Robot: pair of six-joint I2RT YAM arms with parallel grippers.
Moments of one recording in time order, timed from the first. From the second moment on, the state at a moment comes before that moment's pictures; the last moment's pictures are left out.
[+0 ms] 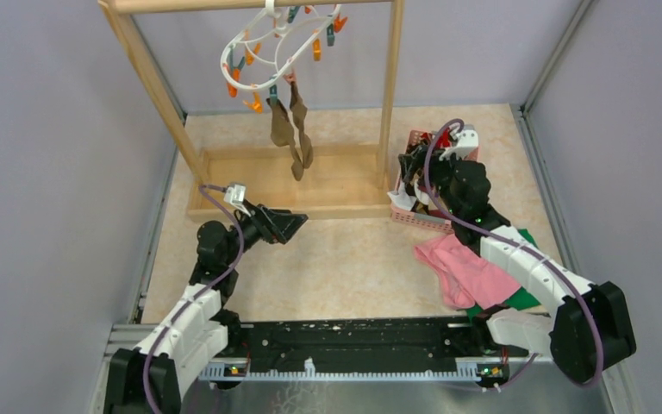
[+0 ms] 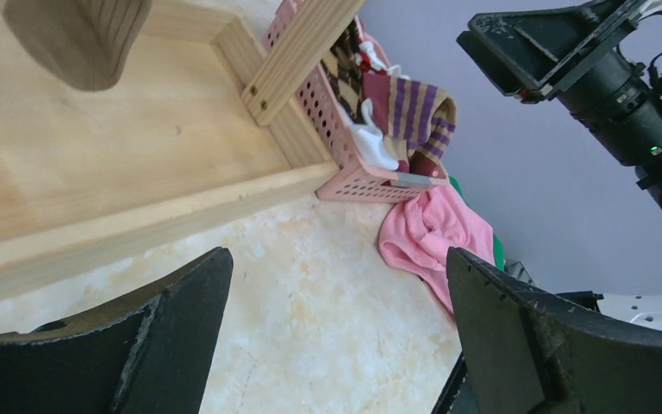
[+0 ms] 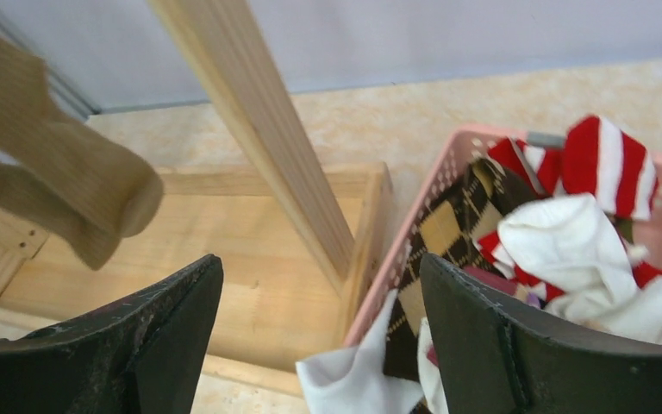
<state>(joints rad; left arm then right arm) -0.18 0.80 0.25 0.60 0.59 -0.72 0.43 1.15 0.72 0.39 0.10 0.29</state>
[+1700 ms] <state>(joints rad) -0.18 1.13 0.37 0.79 0.92 -0.82 0.37 0.86 0.55 0.25 0.42 0.33</state>
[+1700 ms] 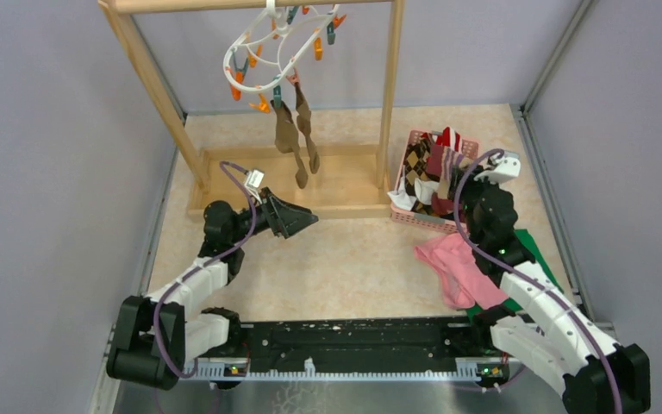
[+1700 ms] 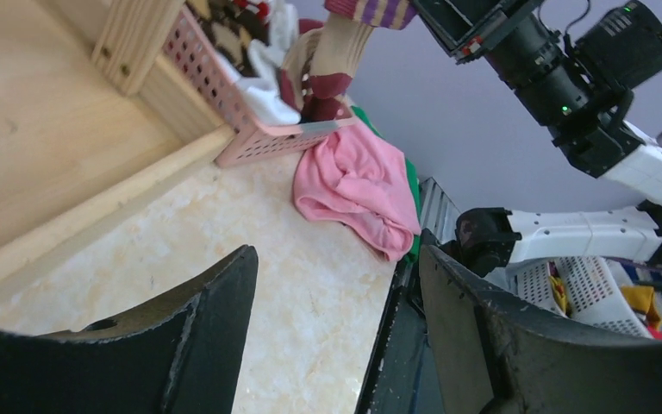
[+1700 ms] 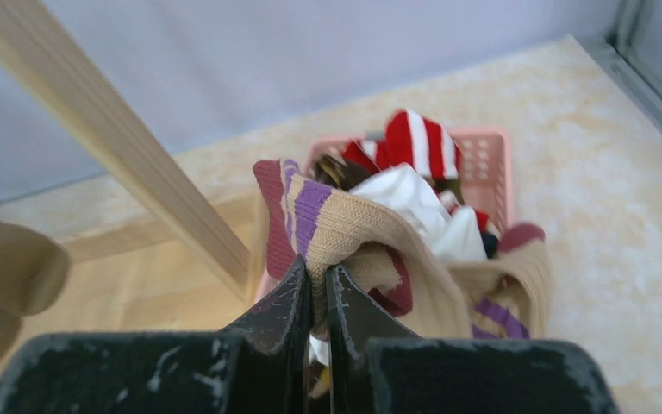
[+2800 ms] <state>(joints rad) -0.50 1.19 0.32 1.30 0.62 -0.84 0.53 1.05 0.57 0.67 -0.35 0.43</state>
